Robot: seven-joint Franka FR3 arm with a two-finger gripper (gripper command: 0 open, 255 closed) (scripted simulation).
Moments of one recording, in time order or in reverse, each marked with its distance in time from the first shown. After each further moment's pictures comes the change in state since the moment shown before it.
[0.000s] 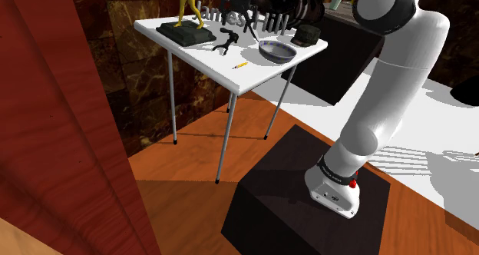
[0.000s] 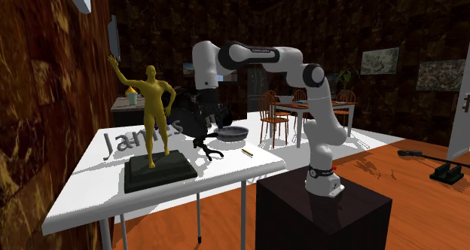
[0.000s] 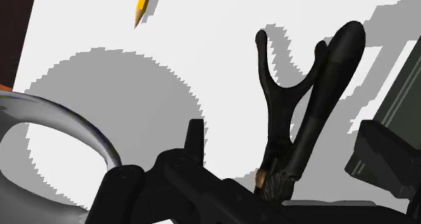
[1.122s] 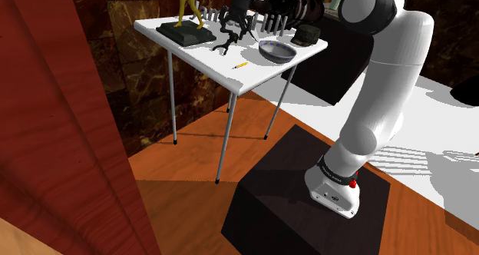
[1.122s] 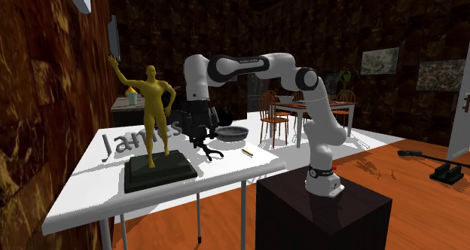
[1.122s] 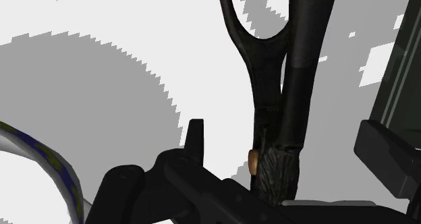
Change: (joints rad) arm -0.021 0.095 -0.031 0.013 0.038 0.103 0.115
